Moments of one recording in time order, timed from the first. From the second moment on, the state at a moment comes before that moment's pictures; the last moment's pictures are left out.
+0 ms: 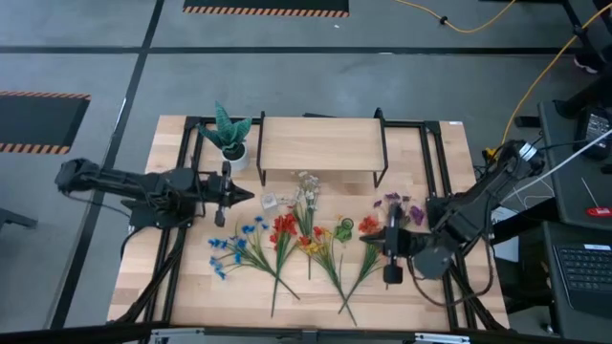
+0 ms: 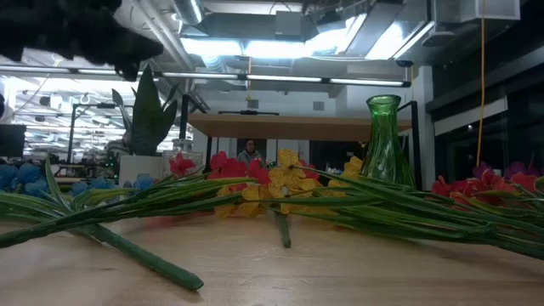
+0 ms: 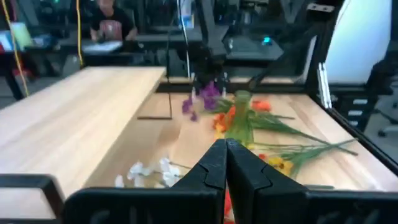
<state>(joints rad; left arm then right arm) -0.10 0.53 0.24 0.17 -0.13 -0.04 0.77 1.25 1.00 -0.43 0.81 0.42</state>
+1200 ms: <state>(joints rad) -0.65 1.09 0.57 0.16 -0.70 -0.08 0.79 1.78 1.59 -0.90 0.52 0.87</state>
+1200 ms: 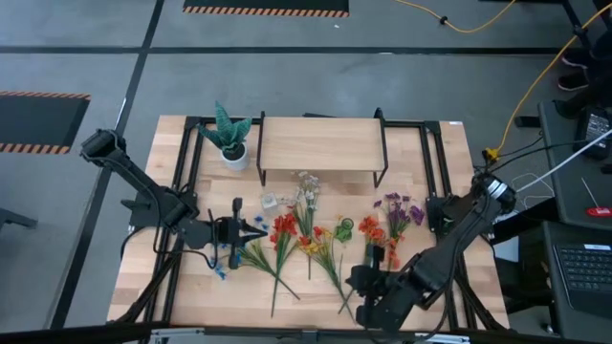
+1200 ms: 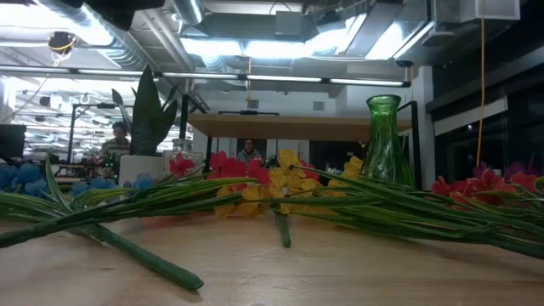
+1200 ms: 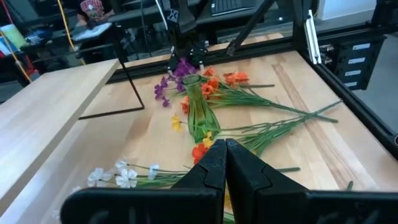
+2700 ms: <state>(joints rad) -0.65 1.09 0.57 0.16 -0.68 -0.03 0.77 1.83 1.61 -0.92 0.52 0.78</state>
